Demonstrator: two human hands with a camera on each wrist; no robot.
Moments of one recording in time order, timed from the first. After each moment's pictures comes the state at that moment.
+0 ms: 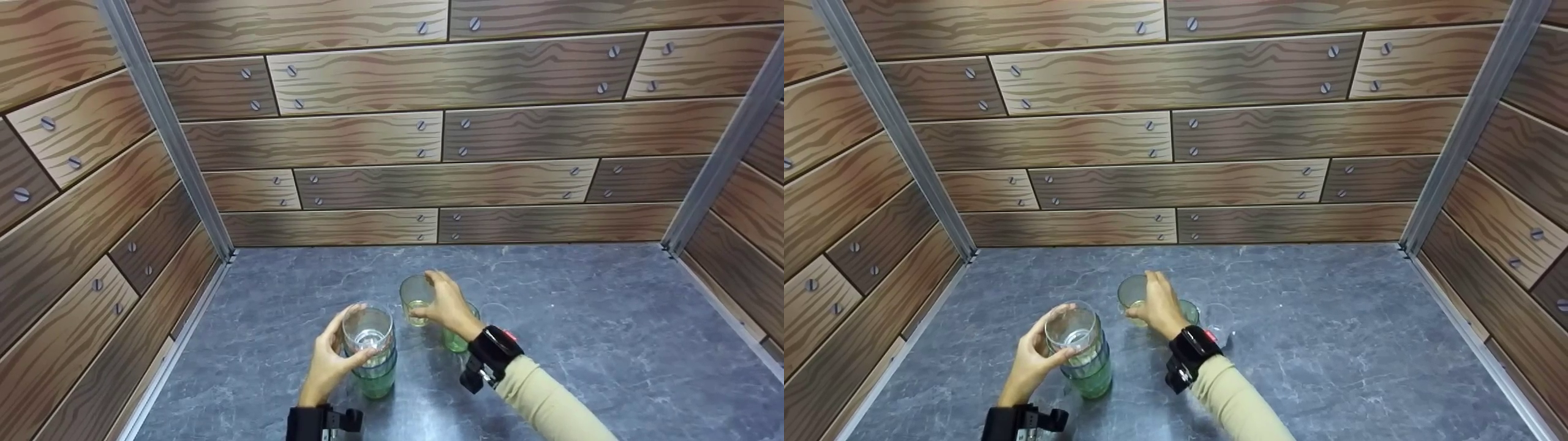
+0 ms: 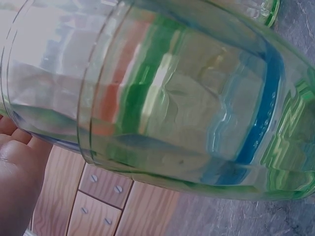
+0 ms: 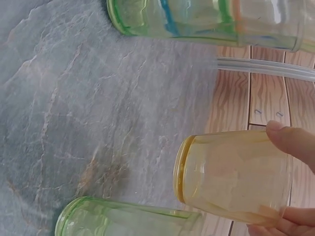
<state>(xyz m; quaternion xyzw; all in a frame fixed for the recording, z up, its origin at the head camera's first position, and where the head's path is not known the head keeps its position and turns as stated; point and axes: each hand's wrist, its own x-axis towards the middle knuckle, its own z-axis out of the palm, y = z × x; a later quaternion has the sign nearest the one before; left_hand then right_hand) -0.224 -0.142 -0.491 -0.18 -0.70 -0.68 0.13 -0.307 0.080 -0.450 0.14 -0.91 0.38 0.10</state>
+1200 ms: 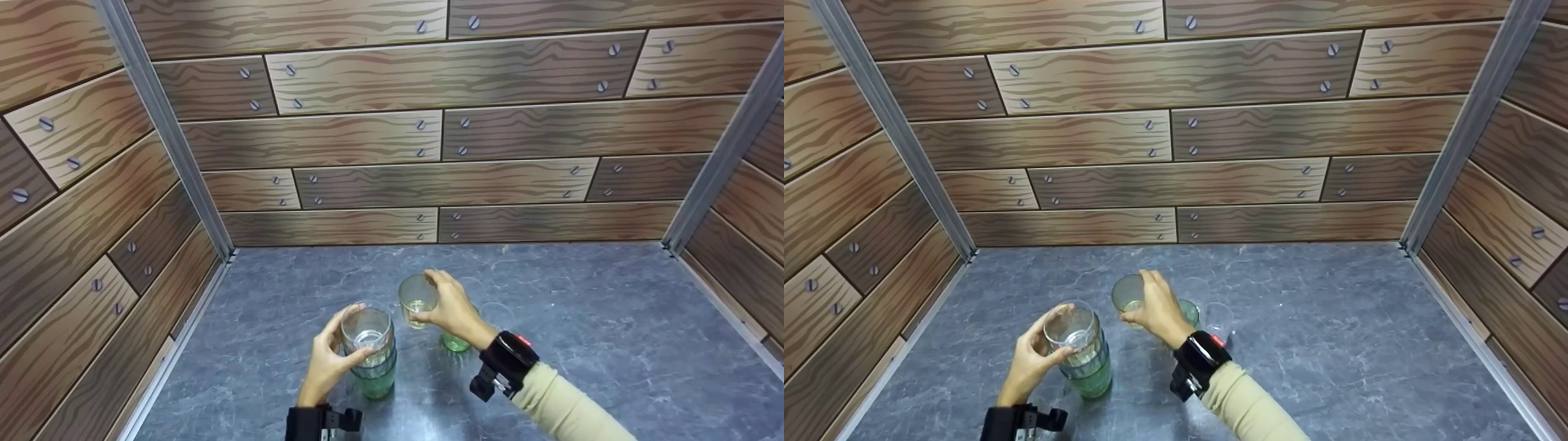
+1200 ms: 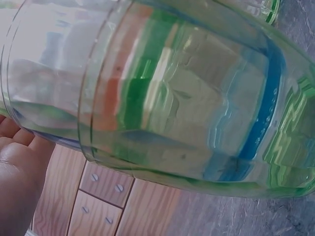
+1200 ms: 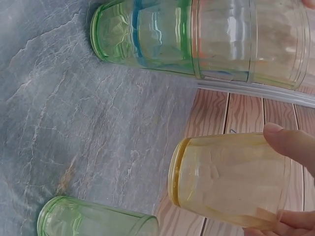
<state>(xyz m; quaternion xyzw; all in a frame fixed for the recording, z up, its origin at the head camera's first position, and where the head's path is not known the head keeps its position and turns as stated) -0.226 -0.143 -0.494 -0.21 -0.70 -0.67 0.16 -0.281 0.085 -0.428 0.18 -0.90 0.37 0.13</state>
